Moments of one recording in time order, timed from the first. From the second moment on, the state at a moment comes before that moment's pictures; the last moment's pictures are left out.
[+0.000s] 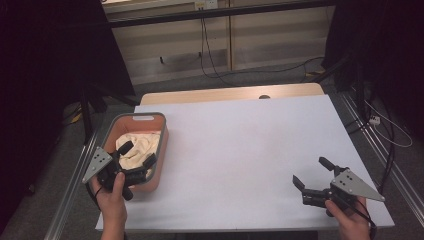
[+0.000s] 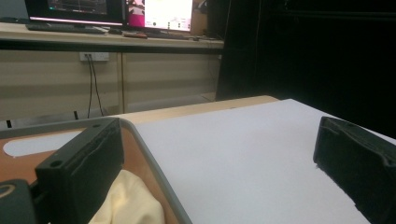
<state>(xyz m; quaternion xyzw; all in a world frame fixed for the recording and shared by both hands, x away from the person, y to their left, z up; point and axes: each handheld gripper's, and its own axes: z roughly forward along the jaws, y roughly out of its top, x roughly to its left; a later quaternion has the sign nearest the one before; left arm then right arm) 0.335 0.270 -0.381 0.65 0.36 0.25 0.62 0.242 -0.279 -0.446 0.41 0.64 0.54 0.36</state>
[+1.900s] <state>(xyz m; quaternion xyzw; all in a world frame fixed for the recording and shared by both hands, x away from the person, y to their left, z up) 0.441 0.299 -0.394 0.71 0.44 0.24 0.49 0.240 -0.275 -0.446 0.39 0.65 0.54 0.36</state>
